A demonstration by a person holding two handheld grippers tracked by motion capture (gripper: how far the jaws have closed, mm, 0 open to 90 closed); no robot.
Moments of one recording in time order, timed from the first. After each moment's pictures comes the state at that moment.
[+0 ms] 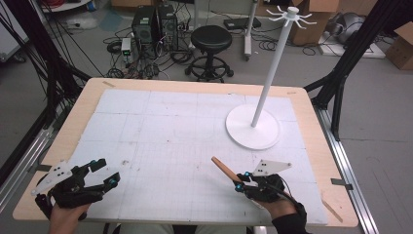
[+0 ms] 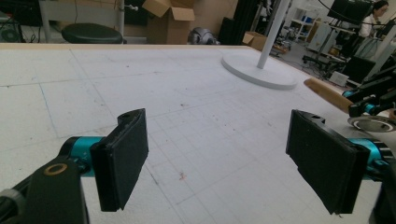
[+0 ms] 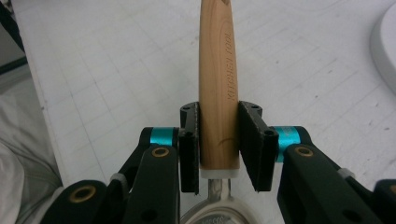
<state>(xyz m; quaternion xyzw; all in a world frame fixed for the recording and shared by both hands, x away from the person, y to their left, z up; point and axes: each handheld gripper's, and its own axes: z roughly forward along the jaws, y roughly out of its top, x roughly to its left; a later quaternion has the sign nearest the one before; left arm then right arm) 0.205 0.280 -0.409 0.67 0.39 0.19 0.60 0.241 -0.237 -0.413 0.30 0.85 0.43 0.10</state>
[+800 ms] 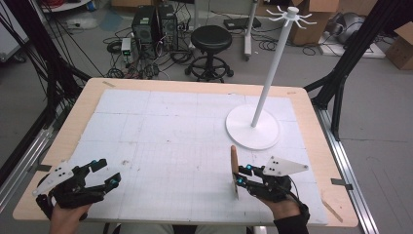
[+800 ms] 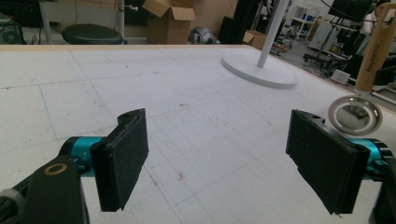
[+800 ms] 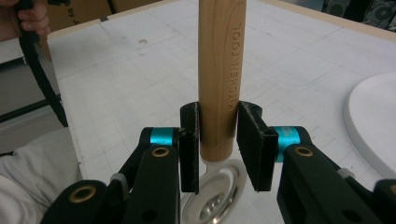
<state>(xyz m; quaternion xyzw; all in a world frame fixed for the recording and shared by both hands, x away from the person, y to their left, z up) 0.204 0.278 -0.408 0.67 0.39 0.19 0.60 0.228 -0.240 -0.380 0.28 0.80 0.52 0.13</state>
